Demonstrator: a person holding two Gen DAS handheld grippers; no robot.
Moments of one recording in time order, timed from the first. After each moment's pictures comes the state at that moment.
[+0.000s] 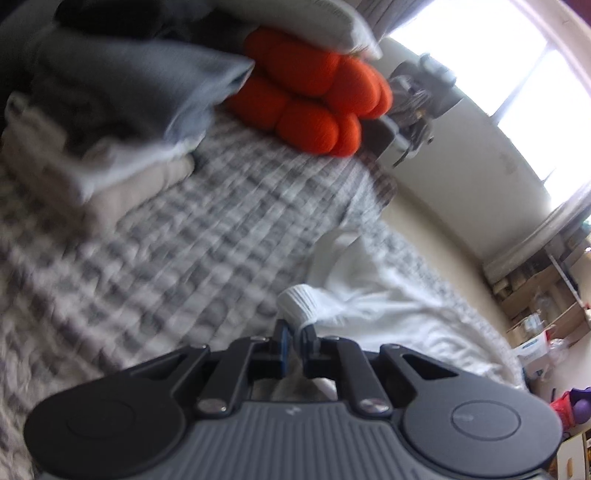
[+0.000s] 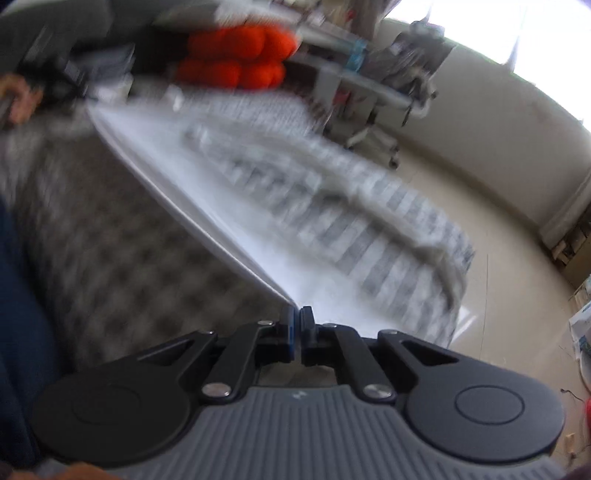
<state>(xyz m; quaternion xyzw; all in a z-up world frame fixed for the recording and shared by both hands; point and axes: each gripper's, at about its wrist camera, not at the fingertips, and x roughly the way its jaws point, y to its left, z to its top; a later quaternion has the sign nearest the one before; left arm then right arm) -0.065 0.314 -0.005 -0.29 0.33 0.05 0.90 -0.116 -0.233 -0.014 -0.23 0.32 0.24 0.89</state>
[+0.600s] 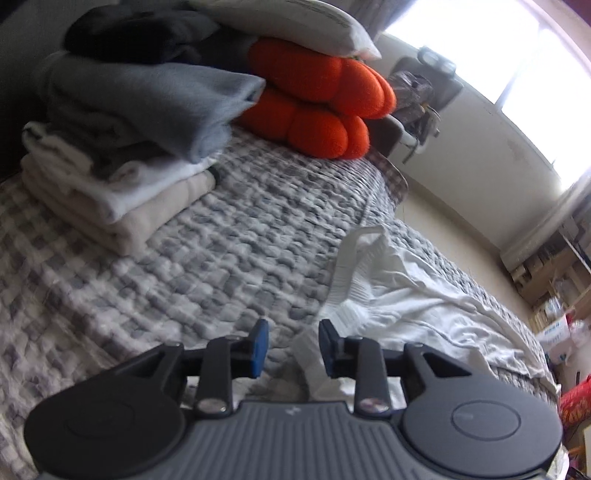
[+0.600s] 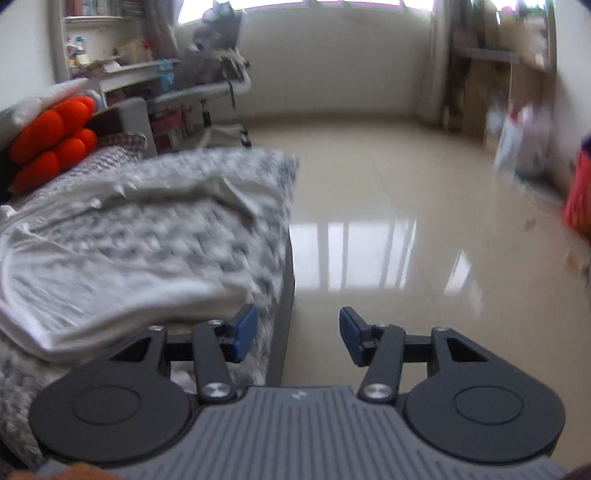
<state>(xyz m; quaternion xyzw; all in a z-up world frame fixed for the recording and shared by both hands) -0.071 0.313 0.014 -0.23 0.33 0.06 0.91 -0.072 -0.413 -0.051 0.04 0.34 0.05 0.94</state>
